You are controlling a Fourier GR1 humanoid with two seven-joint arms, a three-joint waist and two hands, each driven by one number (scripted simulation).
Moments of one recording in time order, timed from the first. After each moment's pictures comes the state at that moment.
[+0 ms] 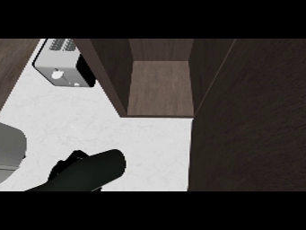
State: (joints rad) left arm 0.20 0.01 -0.02 -1.31 0.29 -0.34 -0.58; right arm 0.07 -0.05 -0.05 -2.33 -0.22 0.25 0.38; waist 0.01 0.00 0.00
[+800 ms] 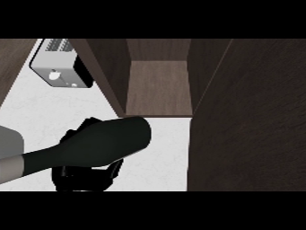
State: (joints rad) left arm 0.08 0.00 -0.25 -1.73 0.37 0.08 -0.23; right arm 0.11 -0.04 -0.04 -2.32 -0.22 0.27 0.35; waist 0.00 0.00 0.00
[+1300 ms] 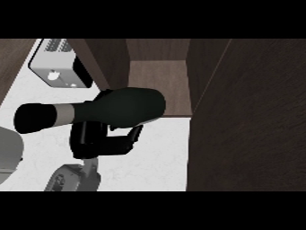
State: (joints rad) left arm -0.19 0.00 -0.26 -1.59 0.32 0.26 -0.21; right arm 0.11 -0.05 -0.04 -2.31 -0.21 0.28 0.34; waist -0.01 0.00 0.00
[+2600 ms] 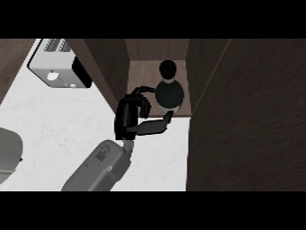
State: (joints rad) left arm -0.48 0.00 -0.46 -1.03 0.52 0.52 -0.46; right arm 0.08 -0.05 -0.05 -2.30 -0.21 0.27 0.34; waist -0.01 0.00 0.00
